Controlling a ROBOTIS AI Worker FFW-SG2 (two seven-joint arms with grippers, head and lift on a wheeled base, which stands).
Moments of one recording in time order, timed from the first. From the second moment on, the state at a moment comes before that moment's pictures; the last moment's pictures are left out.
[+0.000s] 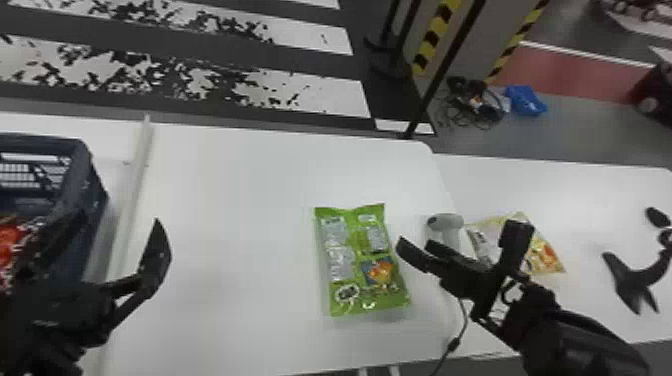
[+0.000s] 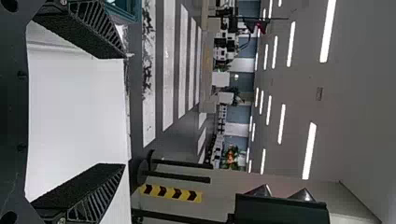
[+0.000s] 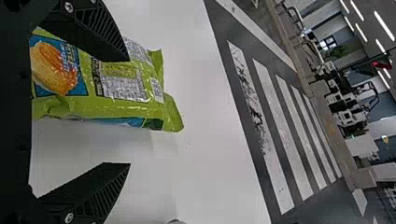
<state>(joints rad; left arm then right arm) 0.60 0.19 -0.16 -2.00 0.12 -0.14 0.02 0.28 -0.24 -0.36 -1.68 -0.40 0.60 0.57</state>
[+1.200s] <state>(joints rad) 0.63 0.19 -0.16 -2.01 0.11 -0.11 0.05 0.08 -0.28 -0.27 -1.33 -0.33 0.62 0.88</state>
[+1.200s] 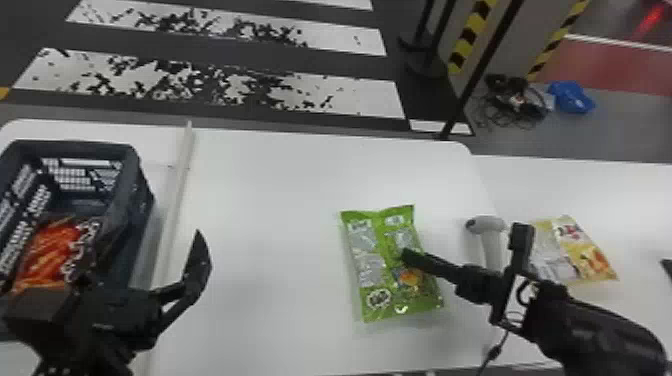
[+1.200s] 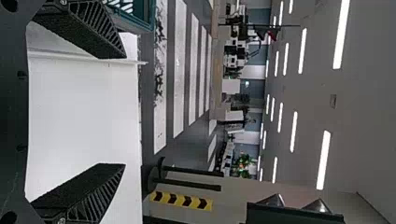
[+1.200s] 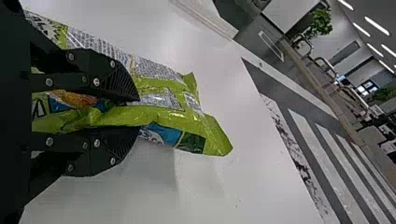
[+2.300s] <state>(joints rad) 0.61 0.19 -0.15 -1.95 0.12 -0.14 0.05 -0.05 -0.30 -0.66 -1.17 -0.84 0.18 0.32</state>
